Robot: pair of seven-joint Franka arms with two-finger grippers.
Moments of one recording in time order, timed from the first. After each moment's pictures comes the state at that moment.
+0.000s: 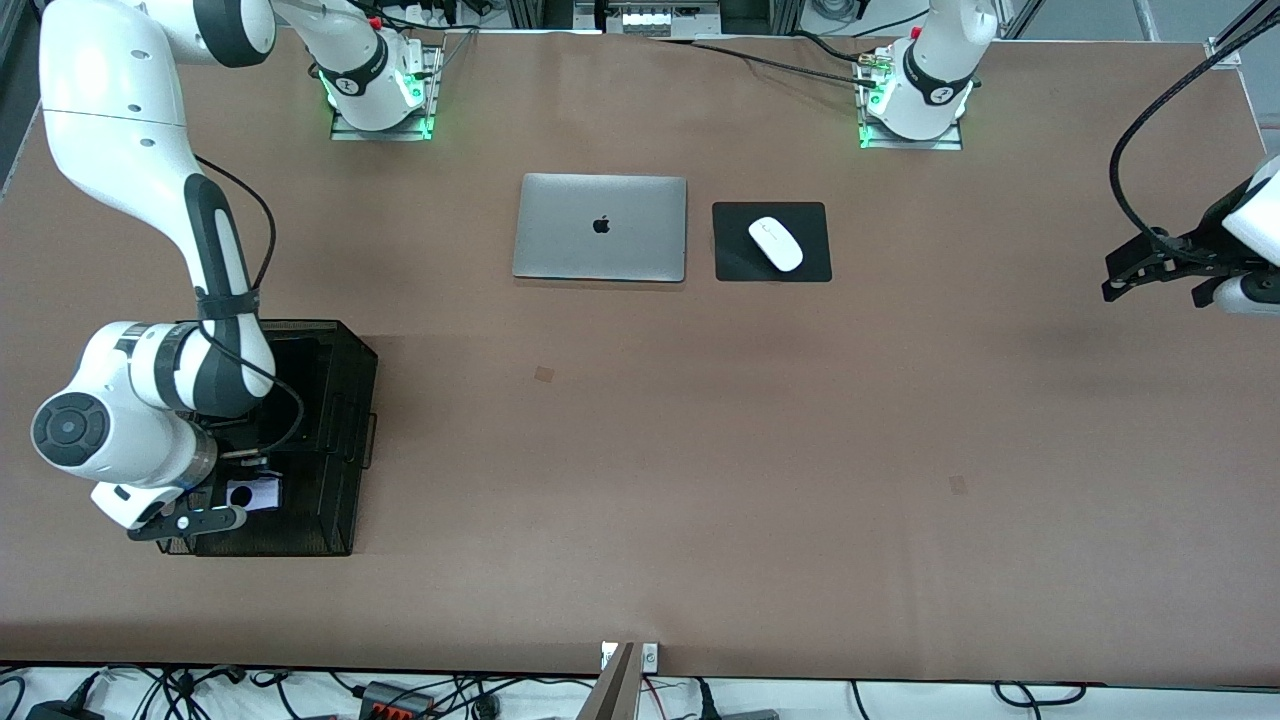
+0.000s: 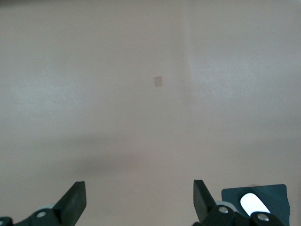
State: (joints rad) left arm -0.02 0.04 0.06 -1.65 0.00 1.74 0.10; right arm 0.06 0.82 -0.14 -1.31 0.00 2.15 -0.20
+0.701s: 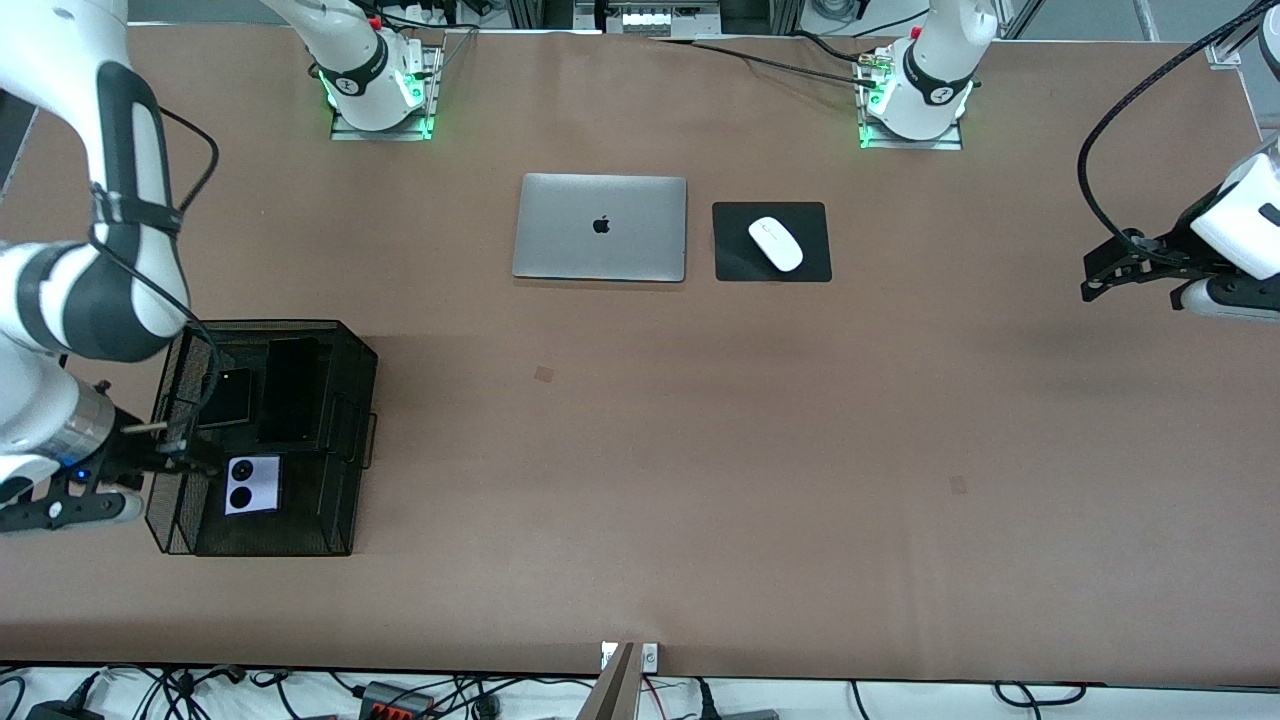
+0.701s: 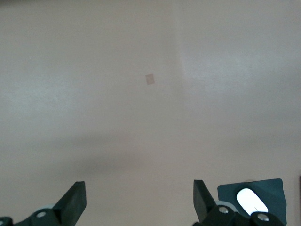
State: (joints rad) left arm -0.04 0.04 0.05 -1.65 0.00 1.73 0.10; right arm 0.06 0.59 -0.13 -1.26 0.06 1.95 -0.15
